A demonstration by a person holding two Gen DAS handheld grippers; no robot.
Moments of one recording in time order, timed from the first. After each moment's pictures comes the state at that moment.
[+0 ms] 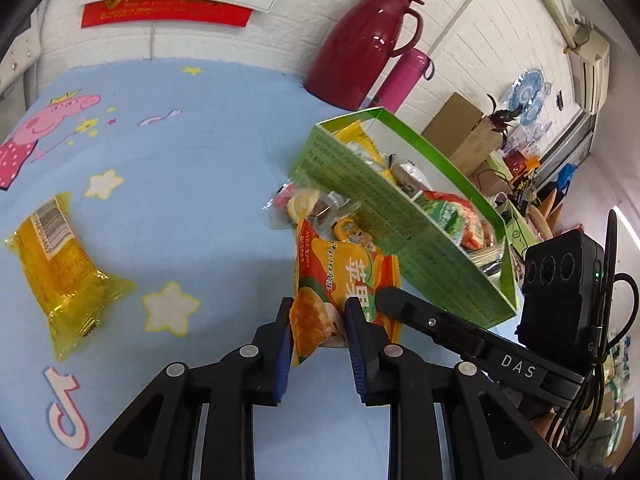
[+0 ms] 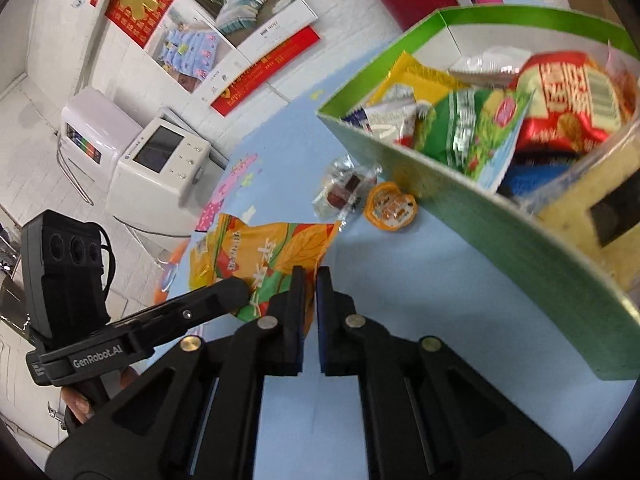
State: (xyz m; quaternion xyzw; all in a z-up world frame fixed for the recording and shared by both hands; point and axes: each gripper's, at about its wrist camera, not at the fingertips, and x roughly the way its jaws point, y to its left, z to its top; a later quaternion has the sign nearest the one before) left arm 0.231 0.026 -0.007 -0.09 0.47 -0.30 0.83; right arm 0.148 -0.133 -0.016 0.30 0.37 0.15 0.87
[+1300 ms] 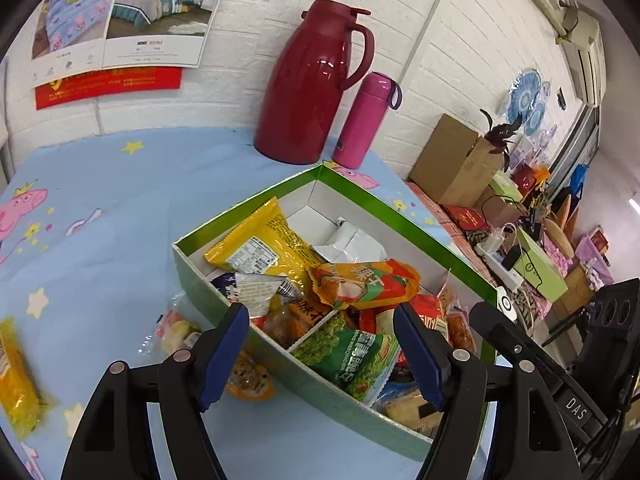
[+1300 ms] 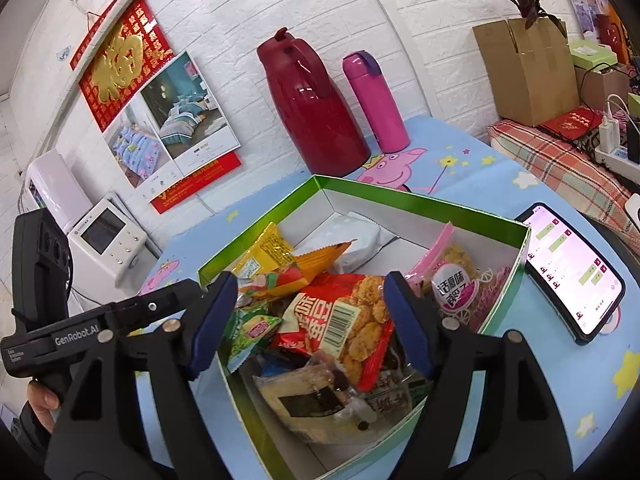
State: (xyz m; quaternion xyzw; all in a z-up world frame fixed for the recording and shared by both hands) left arm 0.274 -0.102 0.037 -0.06 0.41 -0.27 0.87; right arm 0.132 -0.270 0.029 0.24 0.26 0.02 0.94
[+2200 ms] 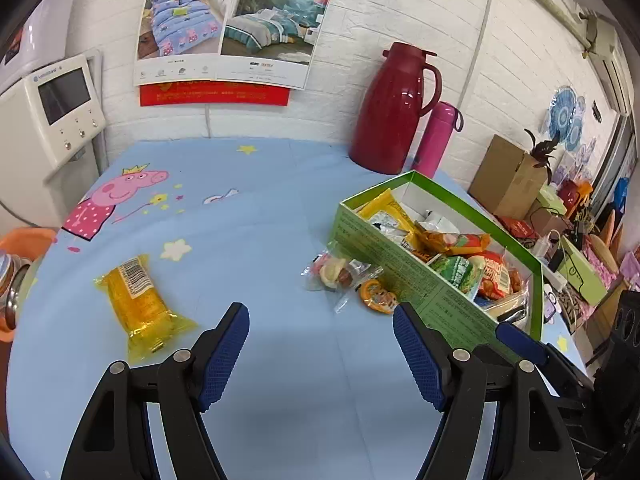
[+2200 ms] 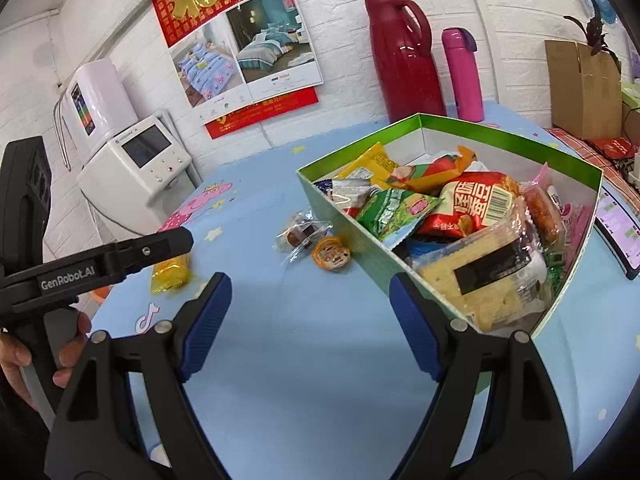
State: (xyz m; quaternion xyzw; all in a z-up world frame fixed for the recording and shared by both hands) left arm 0.204 0.013 0.038 -0.04 0.38 -0.16 0.91; right arm 0.106 -0.145 0.010 0.15 0.30 0.09 0.94
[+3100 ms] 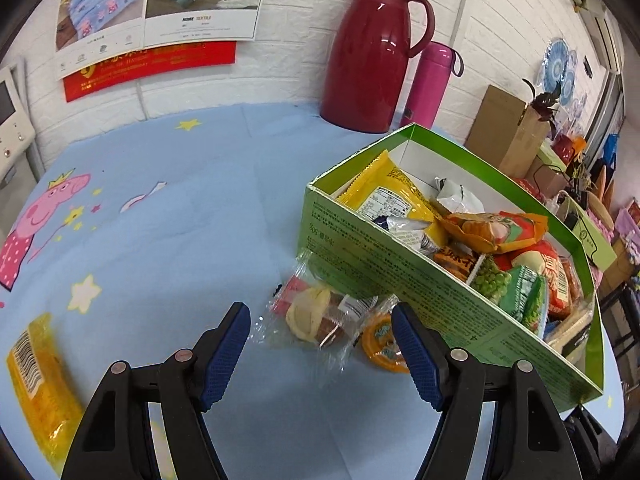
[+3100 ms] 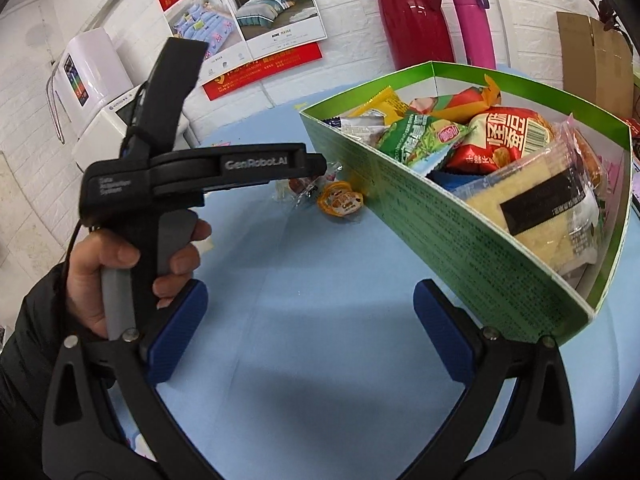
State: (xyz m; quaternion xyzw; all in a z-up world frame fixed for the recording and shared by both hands) left arm 0.304 -0.048 -0.024 0.01 0.43 -0.22 0.88; right arm 0.118 -0.130 -0.028 0.15 0.35 0.10 0.92
